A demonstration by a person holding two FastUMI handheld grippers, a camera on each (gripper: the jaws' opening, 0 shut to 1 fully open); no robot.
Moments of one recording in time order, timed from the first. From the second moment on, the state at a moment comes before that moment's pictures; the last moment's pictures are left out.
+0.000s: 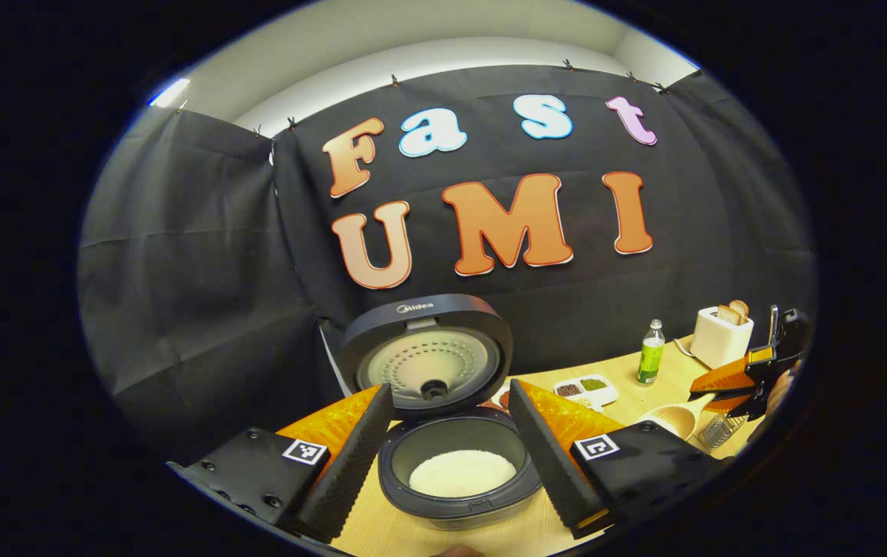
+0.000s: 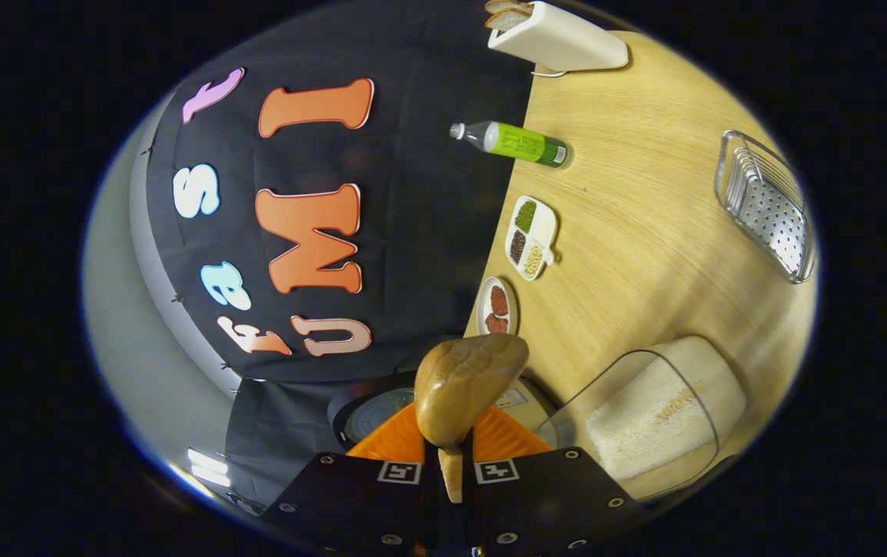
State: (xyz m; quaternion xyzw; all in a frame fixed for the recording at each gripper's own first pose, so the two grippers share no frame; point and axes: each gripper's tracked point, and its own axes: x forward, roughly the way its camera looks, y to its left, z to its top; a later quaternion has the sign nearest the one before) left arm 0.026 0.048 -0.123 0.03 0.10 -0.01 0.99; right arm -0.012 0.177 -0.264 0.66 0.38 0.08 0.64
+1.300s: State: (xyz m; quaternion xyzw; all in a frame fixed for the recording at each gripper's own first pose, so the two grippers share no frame) left arm -0.010 0.164 -0.154 0.00 0.13 0.12 0.98; right arm 0.086 0.374 -0.217 0.59 0.41 0.20 0.66
